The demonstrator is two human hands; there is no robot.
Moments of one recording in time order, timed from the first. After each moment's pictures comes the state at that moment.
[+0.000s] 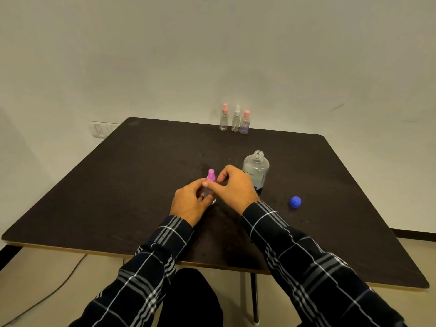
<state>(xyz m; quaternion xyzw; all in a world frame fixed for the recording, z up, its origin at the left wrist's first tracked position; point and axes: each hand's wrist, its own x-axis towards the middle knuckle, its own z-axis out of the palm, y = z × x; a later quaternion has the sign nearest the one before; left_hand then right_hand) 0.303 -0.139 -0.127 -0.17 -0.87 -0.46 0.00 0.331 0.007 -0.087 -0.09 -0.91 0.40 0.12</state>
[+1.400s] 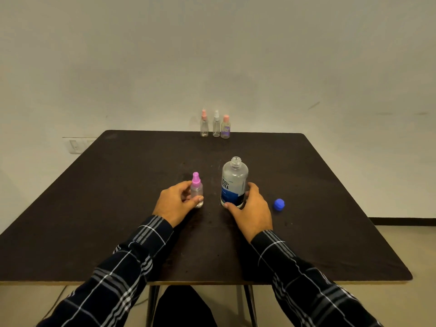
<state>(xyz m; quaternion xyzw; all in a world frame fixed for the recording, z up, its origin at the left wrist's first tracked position) 0.268 -0.125 -0.122 -0.23 -0.88 -0.42 -0.02 0.375 0.061 -0.118 -0.27 -0.87 0.38 0.14</state>
